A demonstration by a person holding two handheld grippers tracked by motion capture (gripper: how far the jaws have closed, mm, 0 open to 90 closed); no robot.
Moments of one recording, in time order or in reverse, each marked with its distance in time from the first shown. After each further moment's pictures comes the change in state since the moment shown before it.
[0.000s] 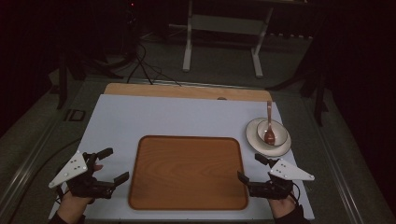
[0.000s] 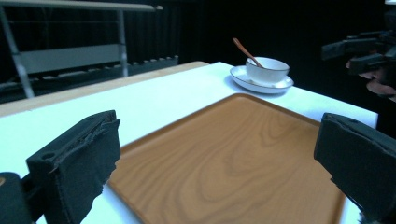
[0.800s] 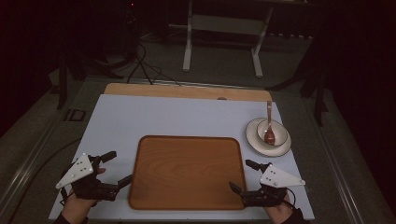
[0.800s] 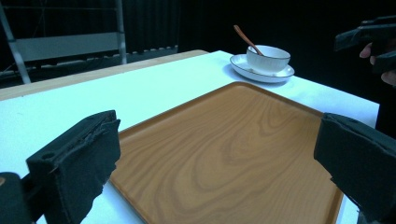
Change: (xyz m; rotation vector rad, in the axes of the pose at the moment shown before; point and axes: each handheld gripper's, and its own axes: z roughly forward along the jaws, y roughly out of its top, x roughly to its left) left arm -0.003 -0.005 0.004 0.032 0.009 -0.014; right arm 0.027 0.008 0.001 0.042 0.099 -0.091
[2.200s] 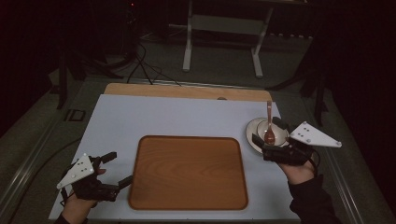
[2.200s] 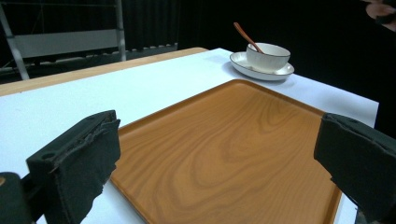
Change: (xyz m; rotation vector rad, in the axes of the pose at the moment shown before) left arm -0.001 -0.001 0.001 0.011 -0.003 -0.004; right arm -0.077 0.075 -0.024 -0.160 -0.203 0.025
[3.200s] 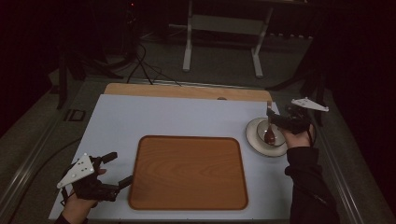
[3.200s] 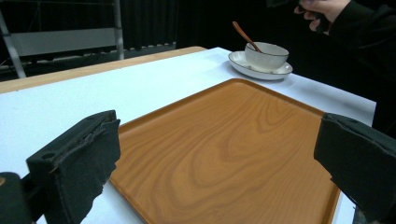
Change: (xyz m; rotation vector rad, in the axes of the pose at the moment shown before) left arm 0.001 -0.001 0.001 0.003 -0.008 -0.009; right arm -0.113 -0.040 0.070 0.244 -0.342 0.252
